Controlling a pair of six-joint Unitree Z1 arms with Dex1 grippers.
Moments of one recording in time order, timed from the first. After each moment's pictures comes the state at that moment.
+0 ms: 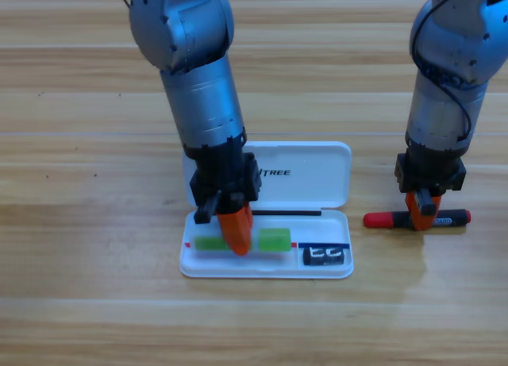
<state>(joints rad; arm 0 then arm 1) -0.73 2.30 -1.87 1.18 -0.32 0.92 0.65 2.24 -1.68 1.05 -0.02 -0.97</state>
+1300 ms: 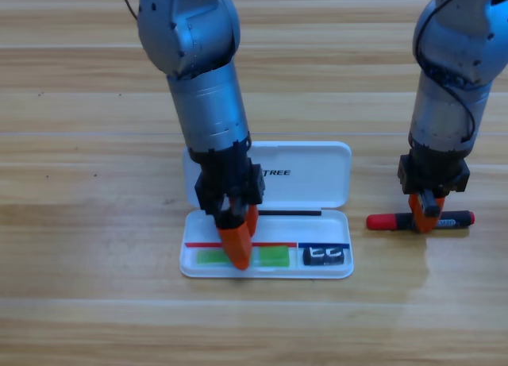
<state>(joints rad) -0.74 2.32 -1.89 1.18 -0.32 0.88 0.65 2.23 -1.66 1.05 -0.02 -0.97</state>
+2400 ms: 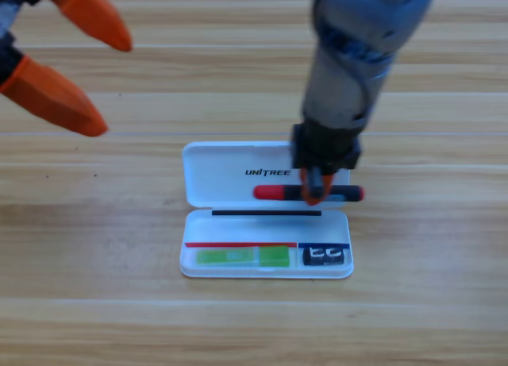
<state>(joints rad) -0.52 1.55 -1.63 1.18 -0.52 0.89 0.89 2.26 -2.01 1.15 -0.01 -0.78</state>
